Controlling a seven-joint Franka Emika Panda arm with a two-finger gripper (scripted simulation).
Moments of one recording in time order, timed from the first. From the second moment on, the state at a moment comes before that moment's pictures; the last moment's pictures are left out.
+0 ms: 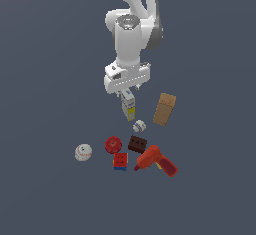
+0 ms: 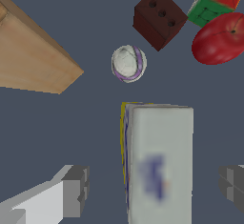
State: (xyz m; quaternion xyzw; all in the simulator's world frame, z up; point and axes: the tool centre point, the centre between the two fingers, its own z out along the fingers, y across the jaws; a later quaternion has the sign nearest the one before) arm -0.127 0.000 0.182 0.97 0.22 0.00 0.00
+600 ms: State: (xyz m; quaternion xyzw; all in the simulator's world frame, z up) arm -0.128 0.000 0.154 0.97 0.23 0.00 0.00
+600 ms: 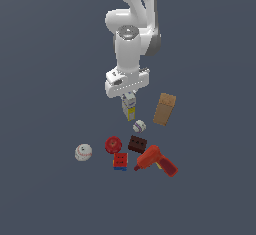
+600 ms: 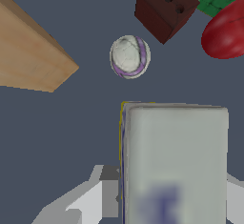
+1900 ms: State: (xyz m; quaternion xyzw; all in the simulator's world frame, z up) arm -0.096 0.017 0.199 0.97 0.23 0.00 0.00
